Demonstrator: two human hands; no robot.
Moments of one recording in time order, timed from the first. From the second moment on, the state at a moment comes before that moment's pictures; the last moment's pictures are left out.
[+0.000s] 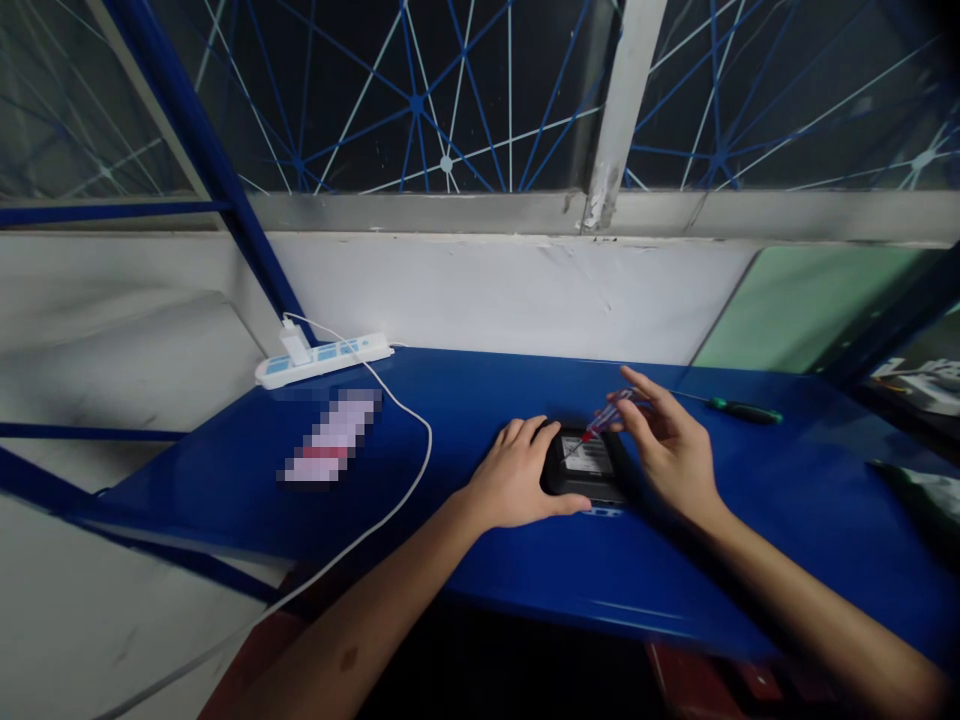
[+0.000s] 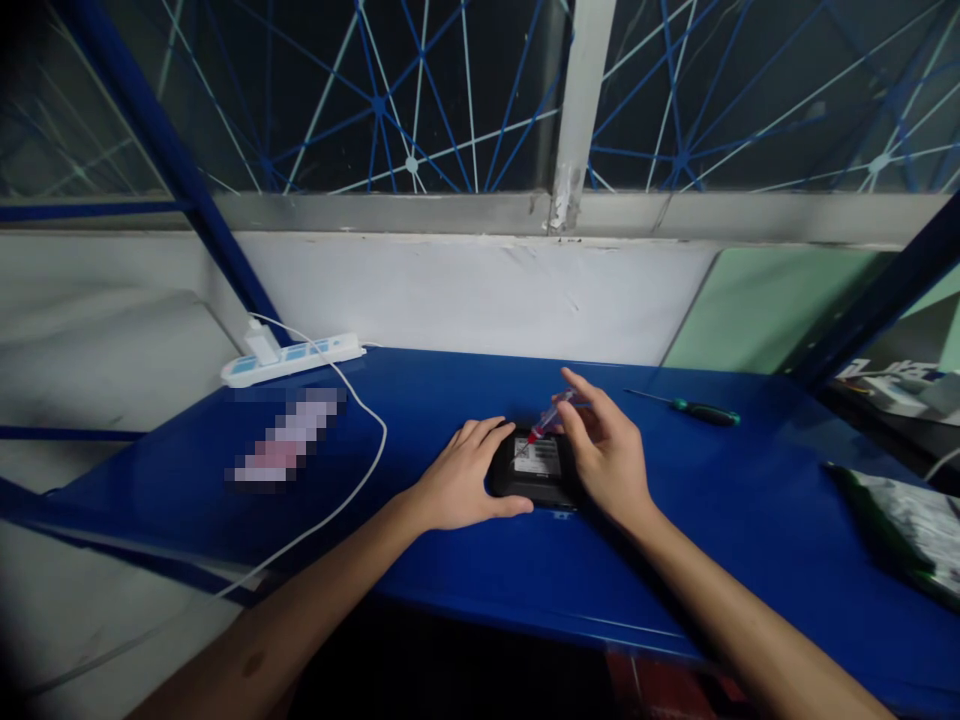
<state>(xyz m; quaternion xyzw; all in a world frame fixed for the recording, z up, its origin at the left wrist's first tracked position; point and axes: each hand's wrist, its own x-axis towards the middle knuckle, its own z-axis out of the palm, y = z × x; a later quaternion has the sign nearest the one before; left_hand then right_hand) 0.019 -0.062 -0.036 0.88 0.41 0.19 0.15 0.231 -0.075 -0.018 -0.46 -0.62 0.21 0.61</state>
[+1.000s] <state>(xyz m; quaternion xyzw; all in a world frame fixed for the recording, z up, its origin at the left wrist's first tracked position) 0.019 -0.062 -0.036 0.88 0.41 0.19 0.16 0.235 -0.078 -0.016 -0.48 -0.61 0.21 0.59</state>
